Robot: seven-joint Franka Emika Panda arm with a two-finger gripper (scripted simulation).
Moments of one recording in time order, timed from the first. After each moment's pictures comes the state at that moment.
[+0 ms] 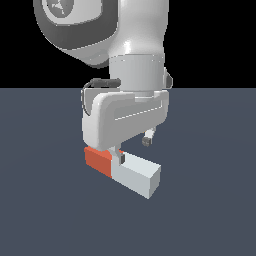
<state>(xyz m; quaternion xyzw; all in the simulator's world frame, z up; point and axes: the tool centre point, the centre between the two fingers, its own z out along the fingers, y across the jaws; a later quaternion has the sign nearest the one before) 0.014 -0.070 0.079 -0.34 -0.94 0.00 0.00</state>
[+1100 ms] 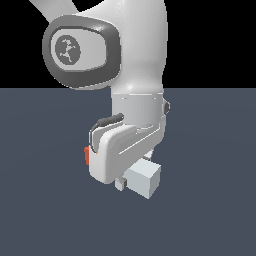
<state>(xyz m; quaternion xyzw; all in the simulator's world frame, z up) 0.015 -0.072 0.029 -0.31 -0.95 0.00 0.00</state>
